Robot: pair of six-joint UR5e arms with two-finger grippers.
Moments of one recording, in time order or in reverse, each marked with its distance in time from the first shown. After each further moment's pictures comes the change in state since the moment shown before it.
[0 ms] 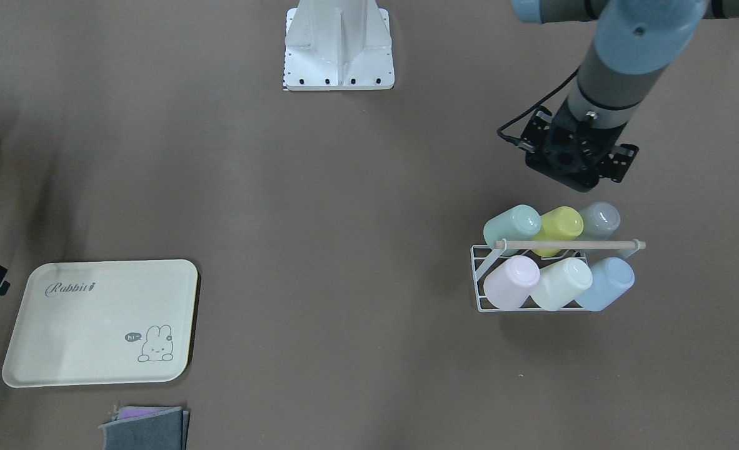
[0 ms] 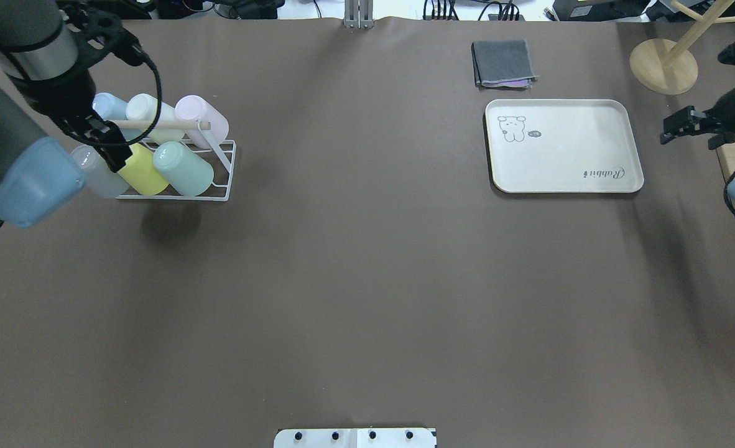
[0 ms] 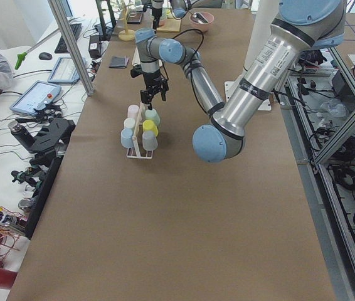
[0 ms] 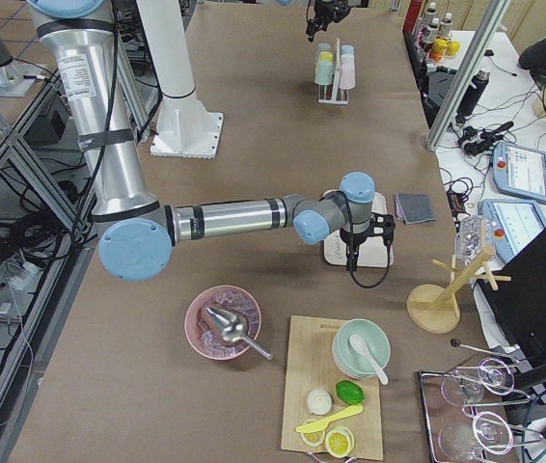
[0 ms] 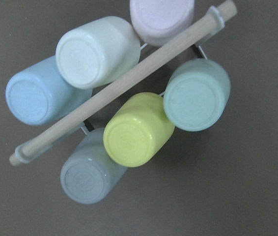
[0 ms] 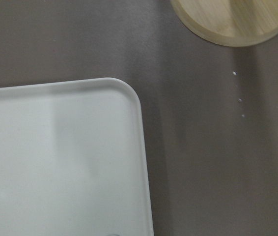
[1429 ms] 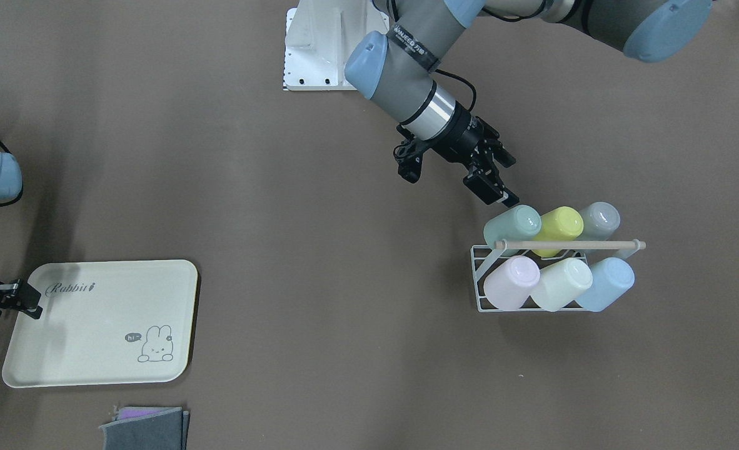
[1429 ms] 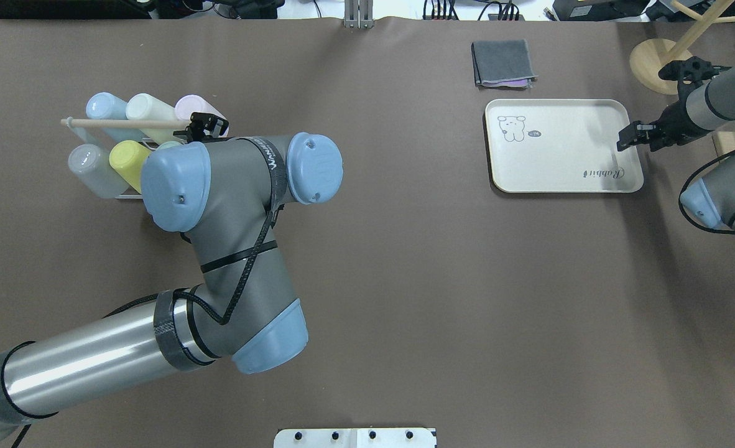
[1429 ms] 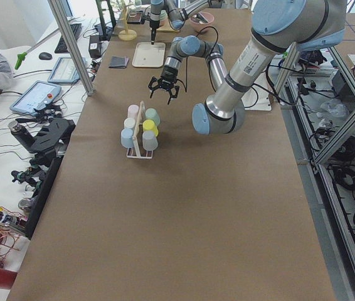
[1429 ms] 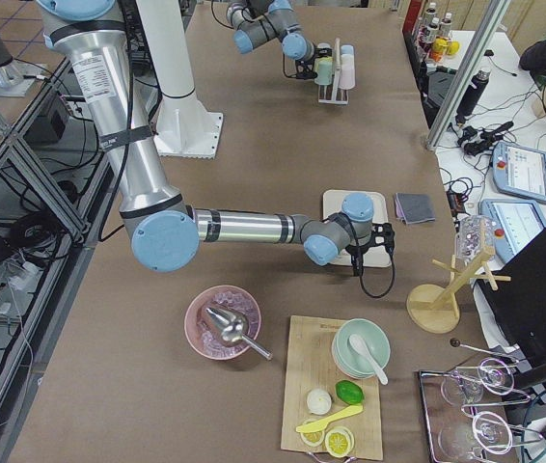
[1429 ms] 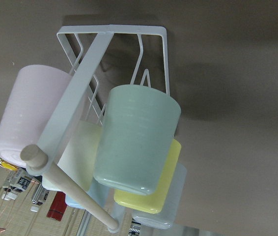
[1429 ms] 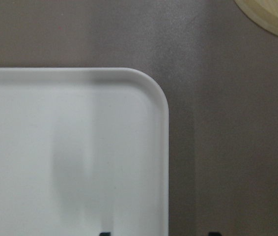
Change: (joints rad) left arm 0.377 -0.199 0.227 0.249 0.851 0.474; right arm -0.061 0.052 -0.232 0.278 -0.015 -0.001
